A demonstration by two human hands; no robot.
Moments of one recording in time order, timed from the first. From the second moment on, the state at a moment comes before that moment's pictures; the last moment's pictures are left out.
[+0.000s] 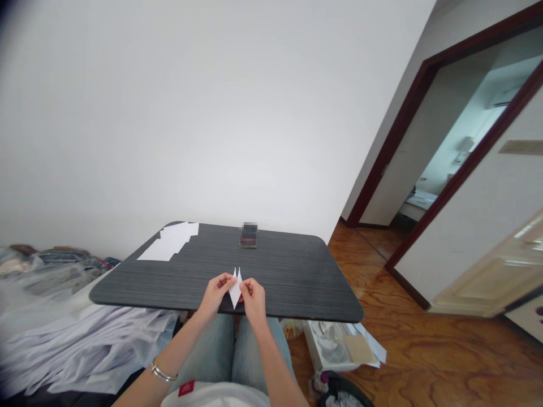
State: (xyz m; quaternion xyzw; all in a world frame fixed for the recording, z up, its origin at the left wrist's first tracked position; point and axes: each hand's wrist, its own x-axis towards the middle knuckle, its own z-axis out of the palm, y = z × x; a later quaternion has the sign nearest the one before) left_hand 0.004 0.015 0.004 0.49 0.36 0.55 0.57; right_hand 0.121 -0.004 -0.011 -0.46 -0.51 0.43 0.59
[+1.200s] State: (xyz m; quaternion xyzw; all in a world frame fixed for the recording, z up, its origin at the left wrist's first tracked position) left_hand 0.003 0.011 0.011 0.47 0.35 0.54 0.60; right_hand 0.114 -0.012 -0.004 -0.50 -0.56 0.29 0.60
